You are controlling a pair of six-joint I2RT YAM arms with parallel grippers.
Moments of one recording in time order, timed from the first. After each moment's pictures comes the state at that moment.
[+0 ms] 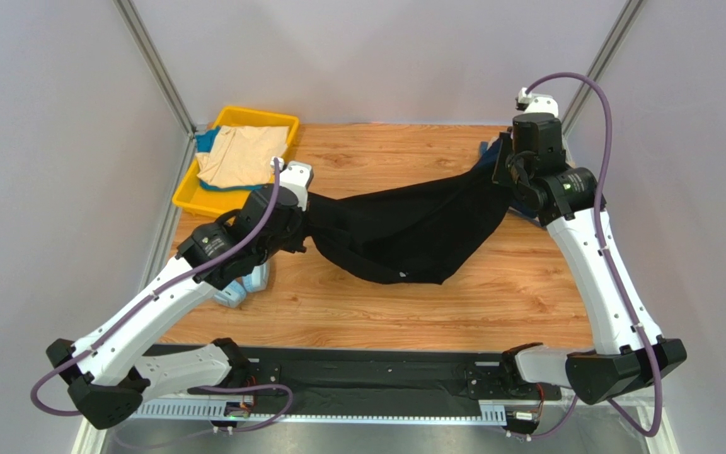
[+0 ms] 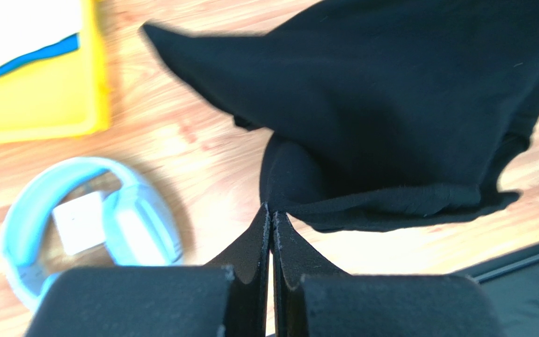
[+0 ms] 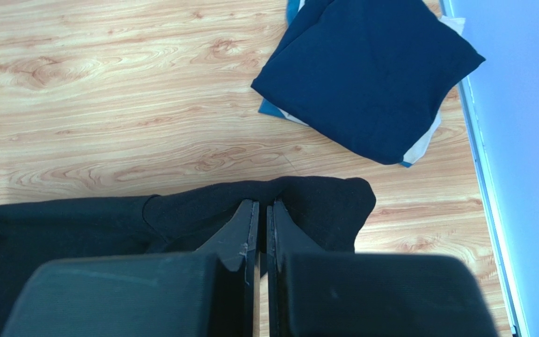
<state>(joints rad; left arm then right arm) -0.79 1.06 1.24 -0.83 -0.34 -0.31 0.28 1.28 1.56 -0.85 0.33 0.25</state>
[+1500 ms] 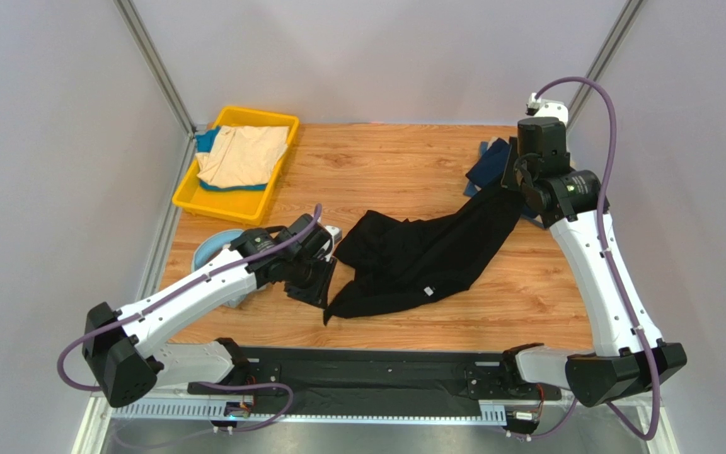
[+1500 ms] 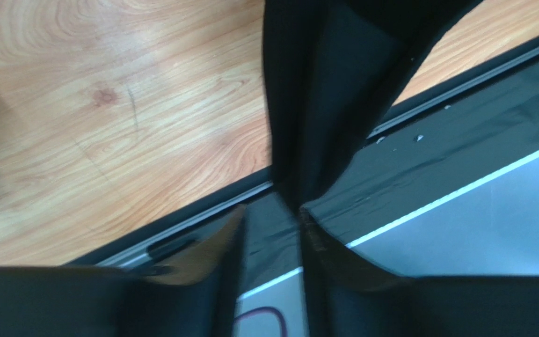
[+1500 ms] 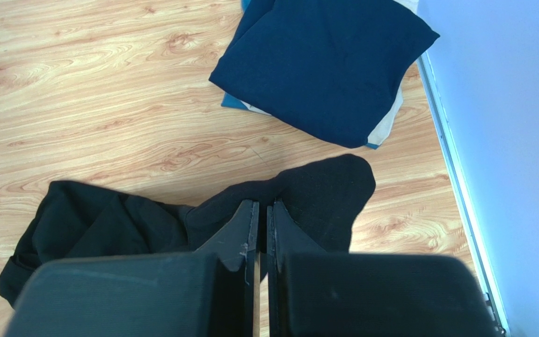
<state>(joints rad) -0.82 1.18 1.02 -1.01 0.09 -0.48 0.24 1.26 1.54 -0.88 0.40 0.26</state>
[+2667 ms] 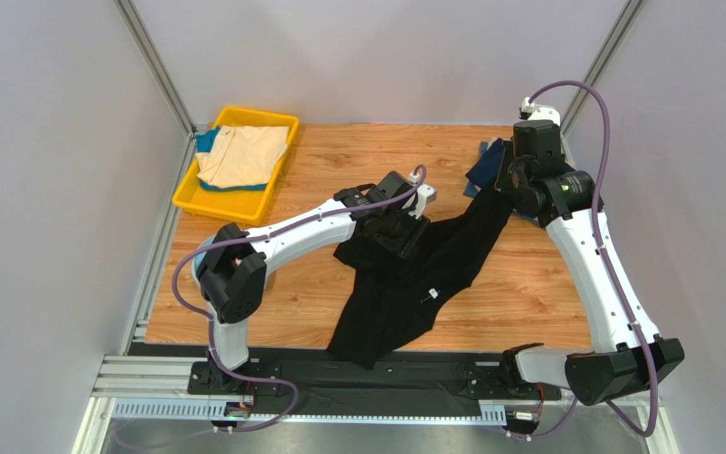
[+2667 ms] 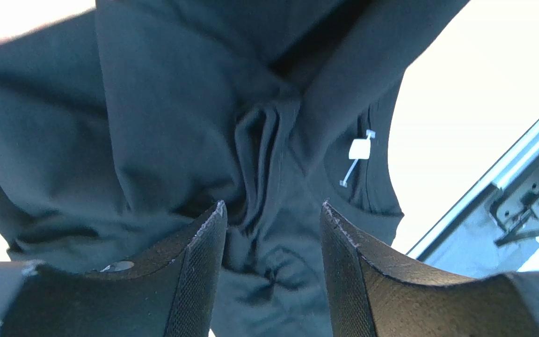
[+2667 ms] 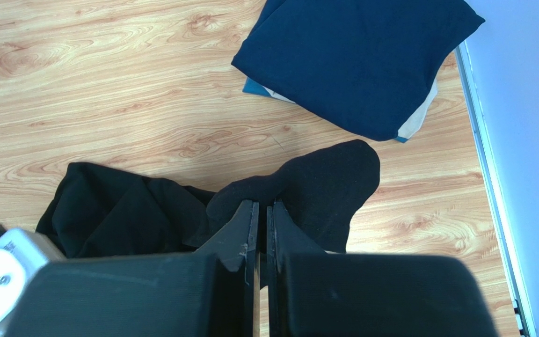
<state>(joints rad) -0.89 1.88 1.55 -0.61 0.16 -0.21 0.24 1.27 1.50 -0.86 0.33 0.28</state>
